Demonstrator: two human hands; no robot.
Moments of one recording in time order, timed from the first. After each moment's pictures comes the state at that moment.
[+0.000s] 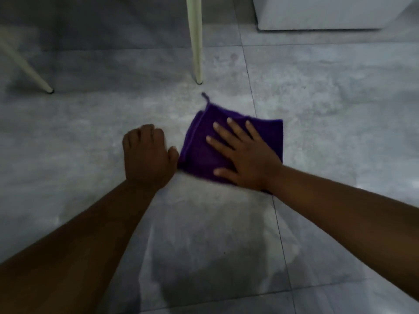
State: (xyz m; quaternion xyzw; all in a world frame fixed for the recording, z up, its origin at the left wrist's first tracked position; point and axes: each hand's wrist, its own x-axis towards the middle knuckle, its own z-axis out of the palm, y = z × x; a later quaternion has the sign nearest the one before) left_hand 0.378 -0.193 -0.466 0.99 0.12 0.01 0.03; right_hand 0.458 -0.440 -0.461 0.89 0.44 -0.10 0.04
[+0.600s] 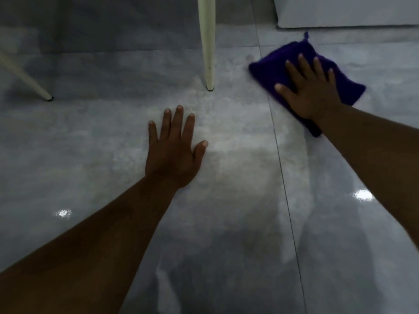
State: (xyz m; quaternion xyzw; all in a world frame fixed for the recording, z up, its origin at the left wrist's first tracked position) left_hand 0.437 -0.208 -0.482 0.99 0.07 -0.03 0.07; right_hand 0.652 -0.487 -0.461 0.98 0.17 -0.10 -0.01
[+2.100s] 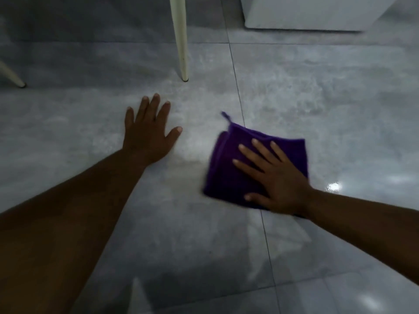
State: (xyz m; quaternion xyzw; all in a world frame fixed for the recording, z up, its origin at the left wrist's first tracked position) left_hand 0.444 -0.193 -0.483 0.99 0.06 -0.08 0.09; right_hand 0.430 -0.543 -0.462 0.89 0.45 -0.11 0.05
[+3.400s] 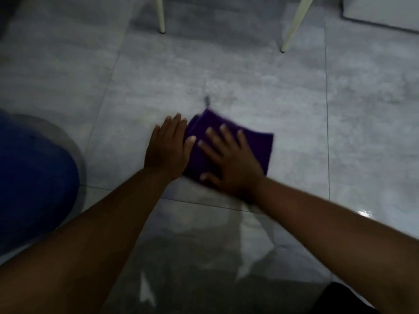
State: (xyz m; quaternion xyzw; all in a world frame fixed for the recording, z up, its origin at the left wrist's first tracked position) left_hand 0.176 -0.119 -0.452 0.97 0.16 0.02 0.20; right_hand 0.254 -0.308 -0.462 0.85 0.51 -0.11 0.02
